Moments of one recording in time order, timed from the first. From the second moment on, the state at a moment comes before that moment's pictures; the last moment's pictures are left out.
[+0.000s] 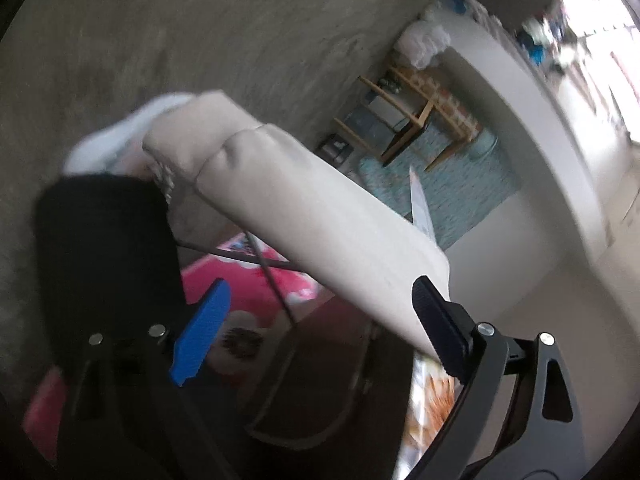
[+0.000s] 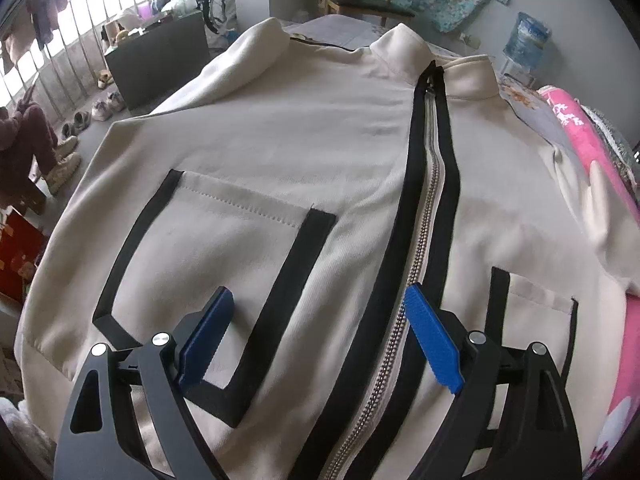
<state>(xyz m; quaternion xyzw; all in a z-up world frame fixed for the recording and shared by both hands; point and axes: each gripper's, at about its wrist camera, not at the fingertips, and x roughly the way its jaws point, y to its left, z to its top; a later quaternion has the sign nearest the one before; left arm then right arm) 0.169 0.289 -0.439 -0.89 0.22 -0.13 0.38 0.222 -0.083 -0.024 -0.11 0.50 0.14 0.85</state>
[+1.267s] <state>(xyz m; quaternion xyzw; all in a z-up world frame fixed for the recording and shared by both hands) 0.269 0.372 0.132 -0.31 0.22 -0.12 0.92 0.184 -0.137 0.018 0.00 0.41 0.15 0.90</state>
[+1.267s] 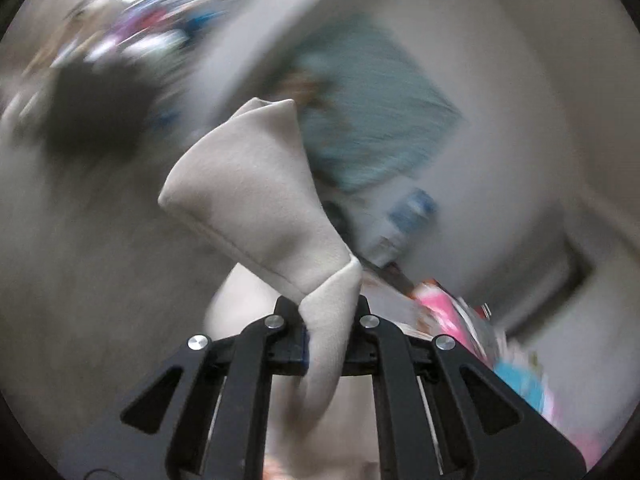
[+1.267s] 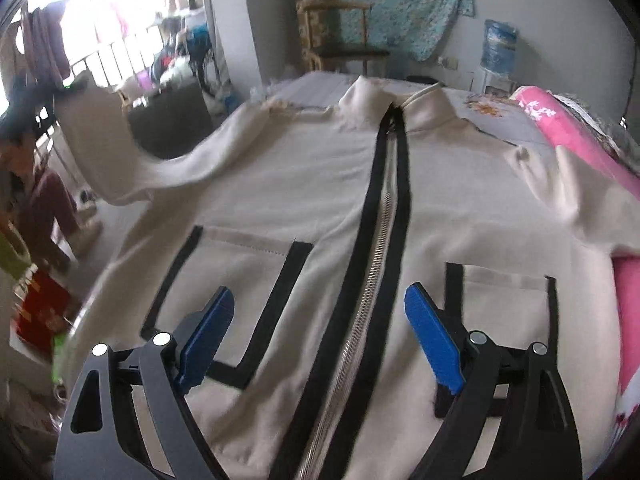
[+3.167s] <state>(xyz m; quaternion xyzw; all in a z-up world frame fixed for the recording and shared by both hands) 0.193 0.142 -0.040 -0.15 0.41 -0.05 0.90 0.307 -0.230 0.056 0.14 0.49 0.21 0.83</state>
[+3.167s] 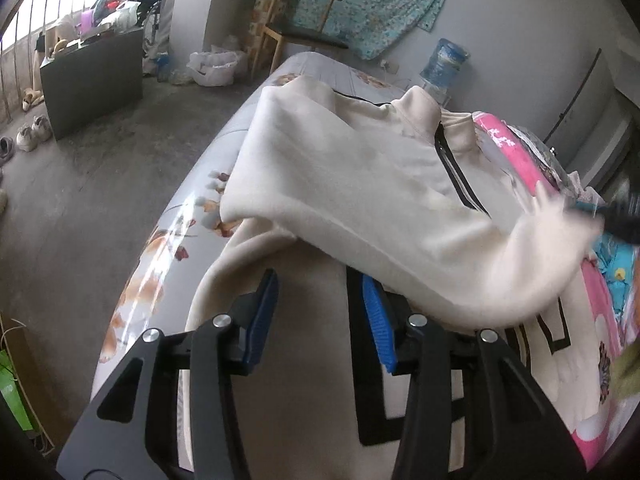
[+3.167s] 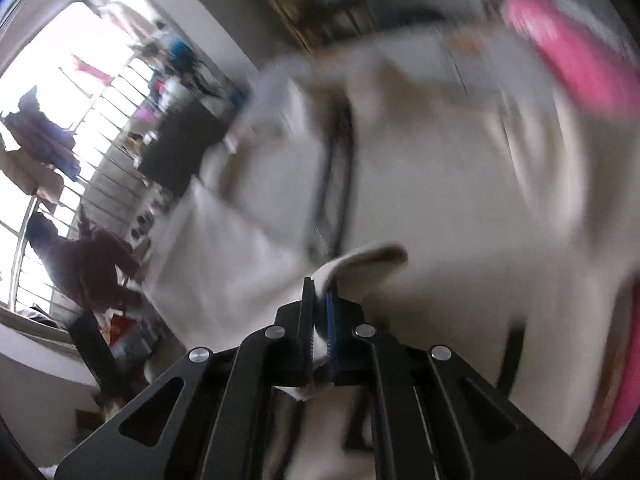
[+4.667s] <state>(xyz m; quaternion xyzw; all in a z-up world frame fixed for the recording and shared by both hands) 0.197 0.146 -0.042 -0.17 0.41 -0.02 0.90 0.324 -0.273 -0.023 -0.04 0.52 0.09 0.85</state>
